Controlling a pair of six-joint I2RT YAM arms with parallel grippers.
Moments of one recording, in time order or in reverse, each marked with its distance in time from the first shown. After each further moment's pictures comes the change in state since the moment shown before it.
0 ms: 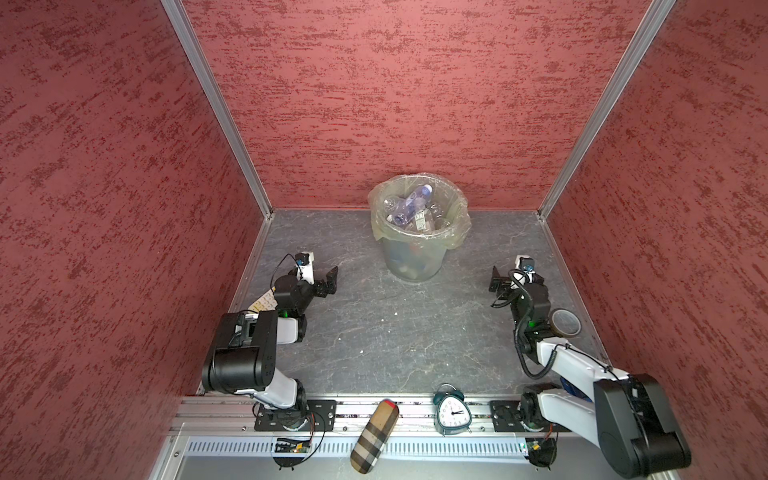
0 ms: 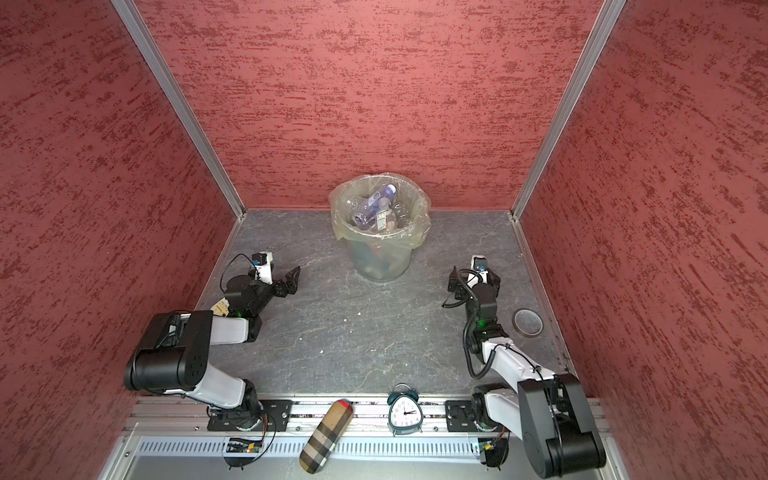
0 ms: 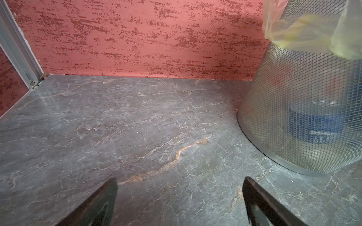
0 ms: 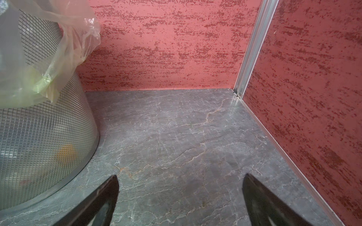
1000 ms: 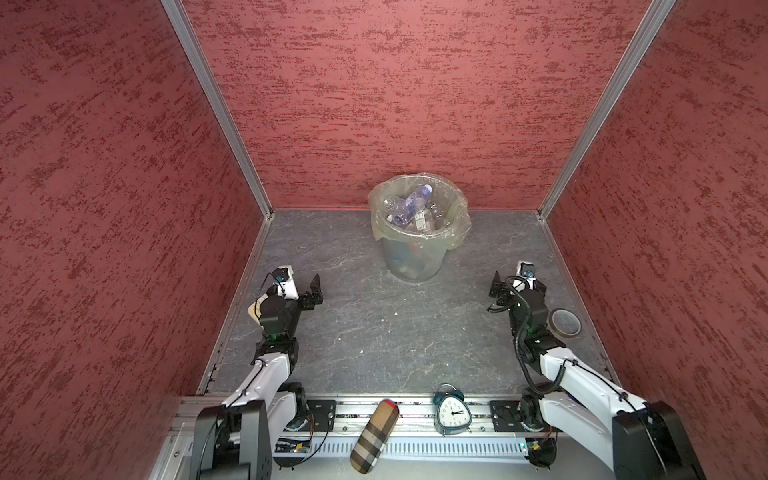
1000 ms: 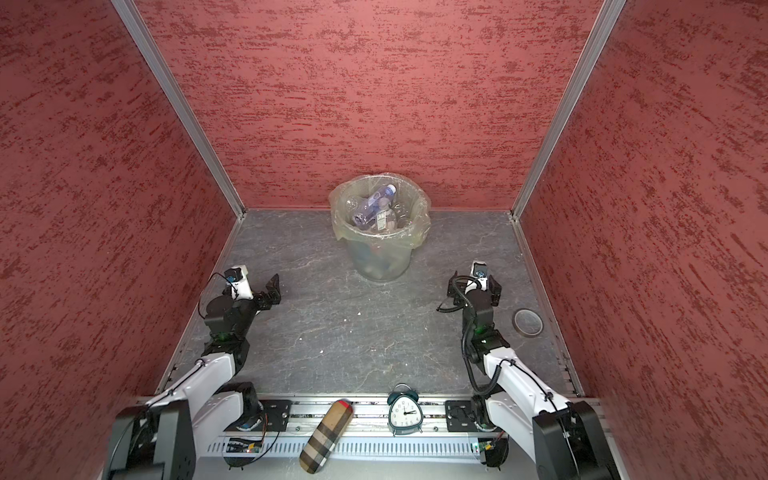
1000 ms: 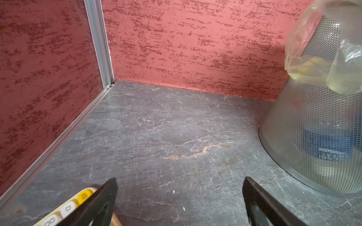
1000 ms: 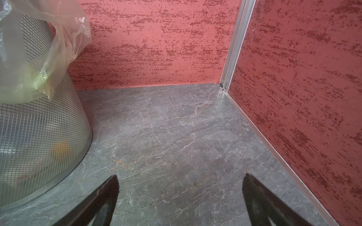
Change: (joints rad) left arm 0.061 -0.466 -0.173 -0.247 -0.148 -0.060; right arm 0.121 -0.172 -0.024 -0.190 0.209 0.044
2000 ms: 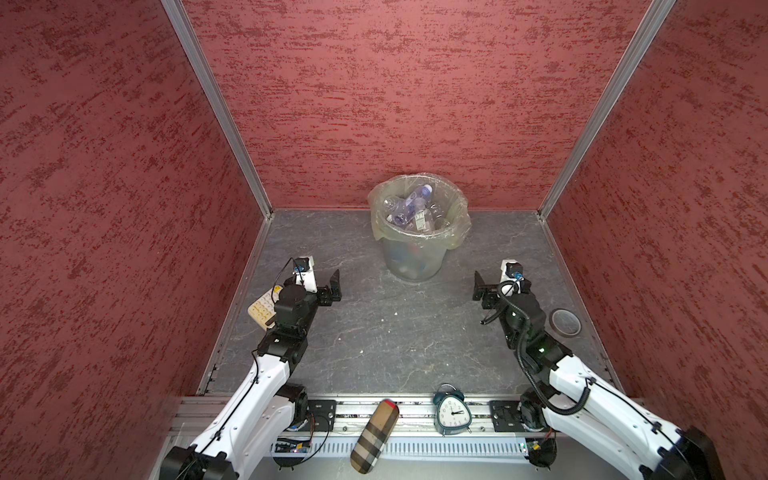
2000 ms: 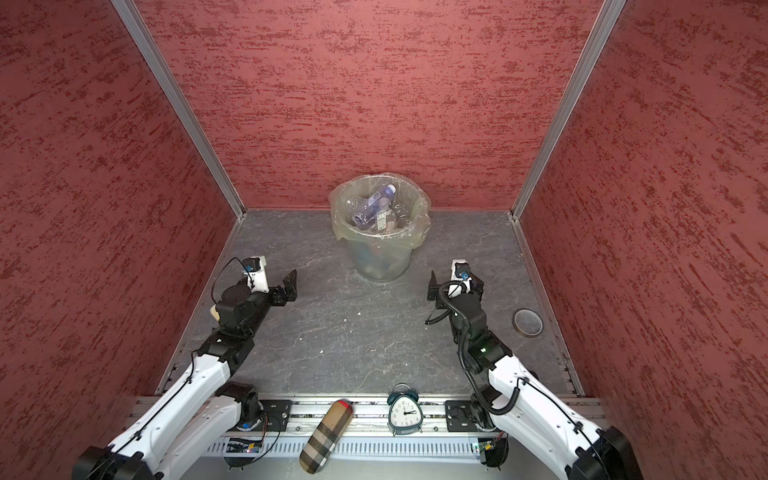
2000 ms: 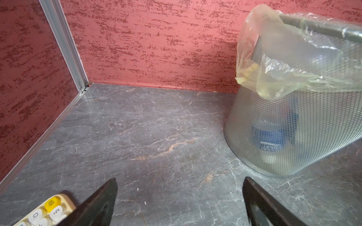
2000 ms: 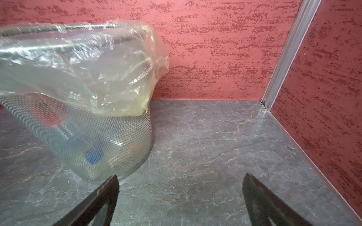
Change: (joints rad) left arm -0.329 -0.306 0.162 -0.493 -0.267 -0.024; right arm 0.274 -0.181 0.111 -0.253 0.056 0.035
